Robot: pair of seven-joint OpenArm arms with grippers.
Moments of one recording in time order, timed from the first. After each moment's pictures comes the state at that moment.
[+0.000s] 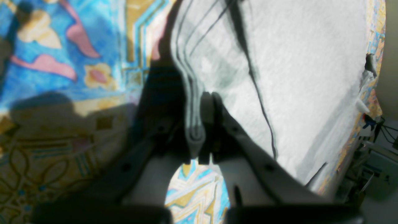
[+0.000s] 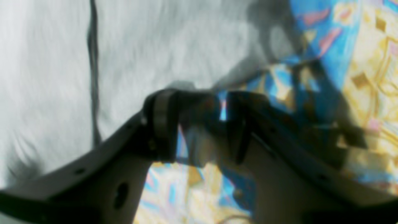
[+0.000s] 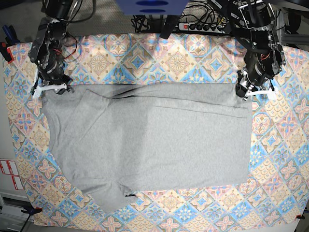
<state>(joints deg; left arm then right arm) 8.2 -12.0 -27.2 70.0 -55.2 0.7 45.0 -11.3 7.7 27.6 77.2 30.4 1.0 -35.5</state>
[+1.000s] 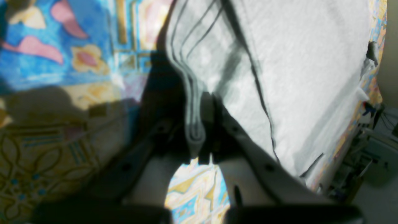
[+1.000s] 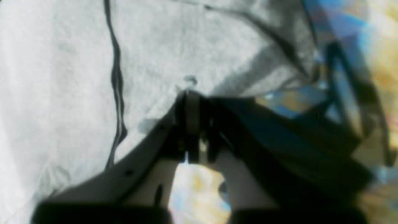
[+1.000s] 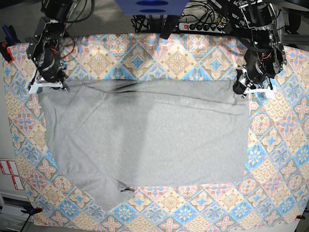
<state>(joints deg) 10.1 -12.5 -27.4 70.5 -56.2 0.2 49.3 -11.9 7.3 32.5 76.3 34.1 1.3 -36.4</state>
